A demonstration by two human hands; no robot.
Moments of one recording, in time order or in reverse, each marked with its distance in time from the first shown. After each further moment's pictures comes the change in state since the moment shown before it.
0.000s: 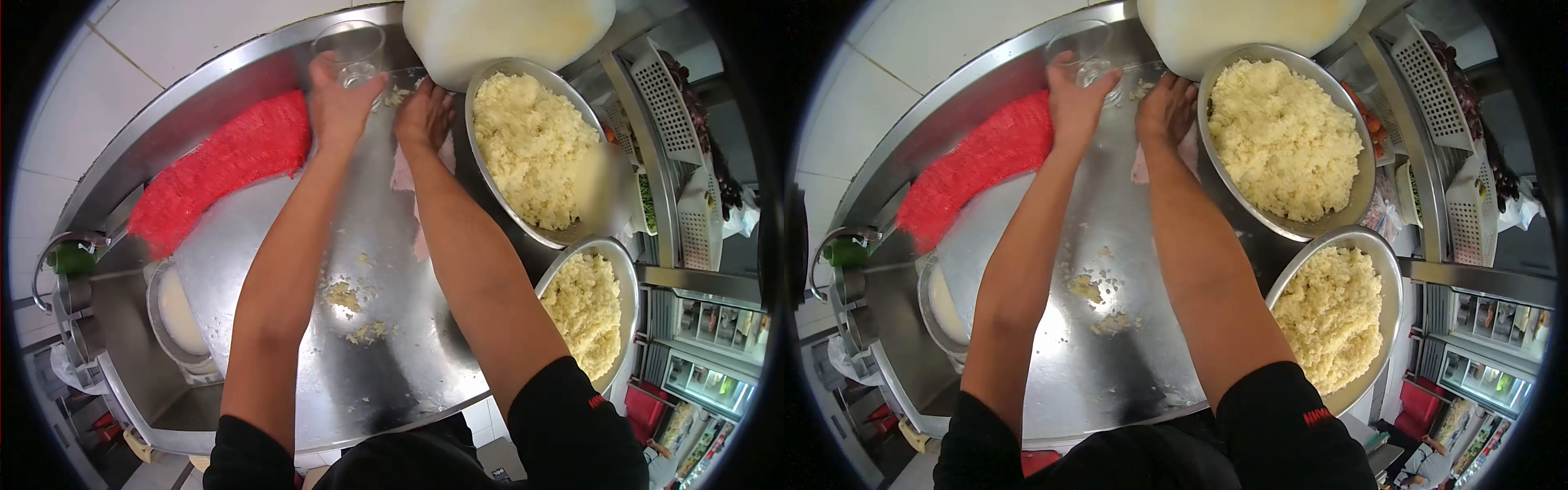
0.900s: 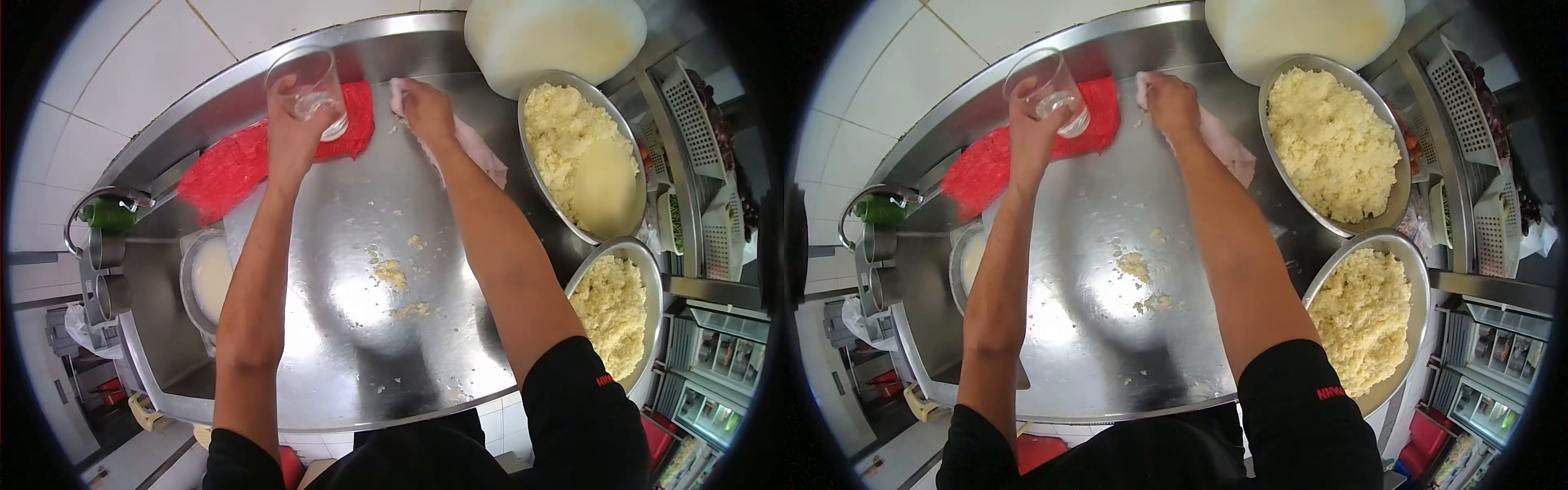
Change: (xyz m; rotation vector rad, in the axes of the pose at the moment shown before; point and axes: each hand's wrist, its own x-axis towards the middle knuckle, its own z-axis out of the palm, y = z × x) left_hand -0.015 -0.004 -0.169 -0.086 -0.035 0.085; right_hand -0.029 -0.049 0.023 0.654 -0.105 -0.438
